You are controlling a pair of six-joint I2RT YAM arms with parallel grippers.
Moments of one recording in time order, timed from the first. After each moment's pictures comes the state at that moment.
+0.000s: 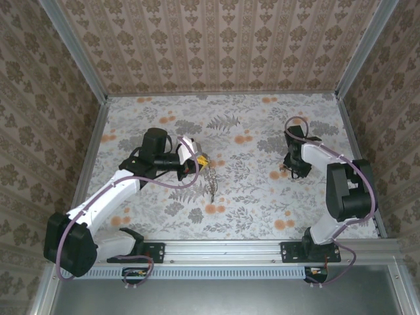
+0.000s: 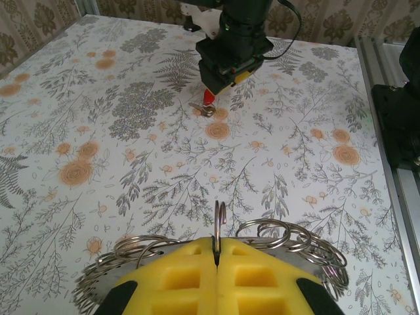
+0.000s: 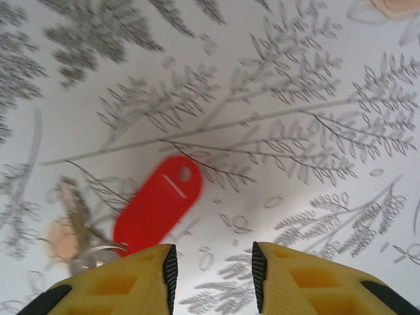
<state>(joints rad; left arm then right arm) -0.52 1.18 0.84 -0.26 0.80 0.45 0.08 1.64 0.95 -0.71 0.25 0.76</state>
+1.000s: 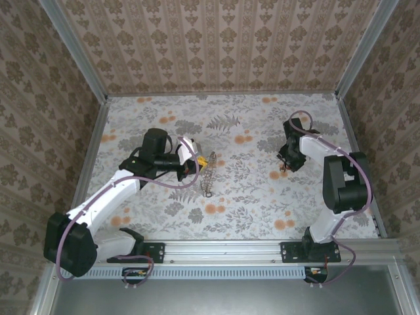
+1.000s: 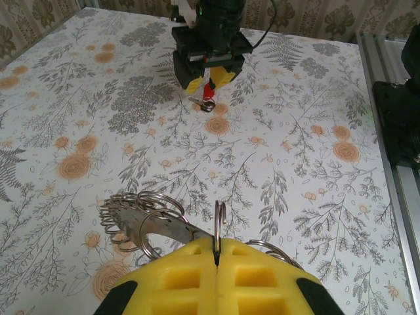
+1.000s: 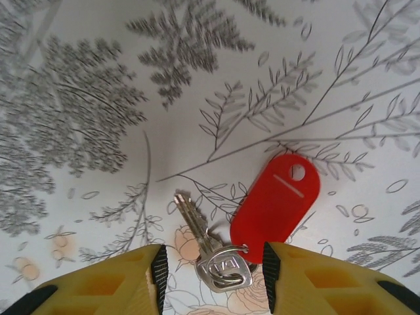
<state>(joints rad) -0.52 1.18 0.84 -0.27 0.79 0.45 0.08 1.74 1.08 -0.70 0.08 1.00</state>
